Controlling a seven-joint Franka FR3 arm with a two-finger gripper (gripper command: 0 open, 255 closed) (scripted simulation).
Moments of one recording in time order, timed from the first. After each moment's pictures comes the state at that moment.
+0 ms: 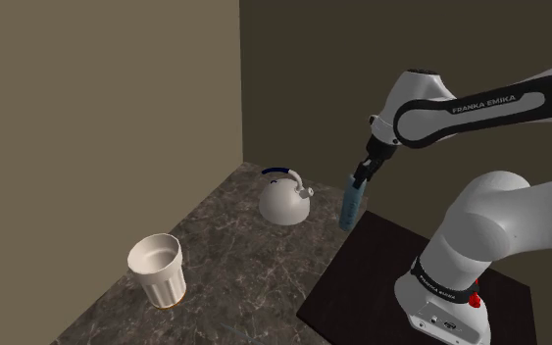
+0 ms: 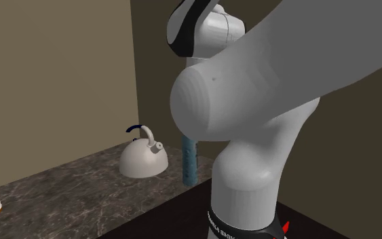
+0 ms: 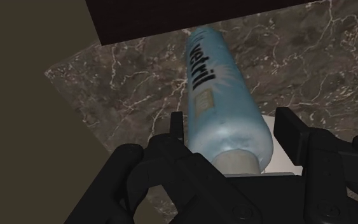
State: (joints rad) arm -0.21 -0.88 -0.34 -3.02 -0.23 2.28 -0.17
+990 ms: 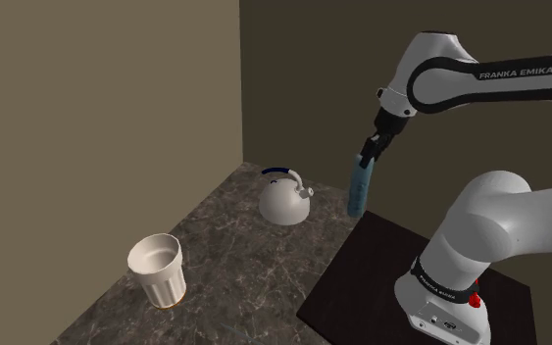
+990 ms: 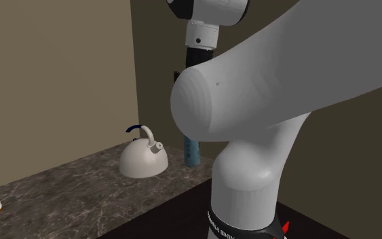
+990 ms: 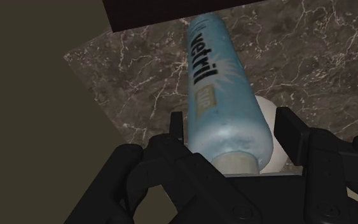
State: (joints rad) arm -0.18 -0.99 -0.29 -2.87 -0.18 2.02 -0.15
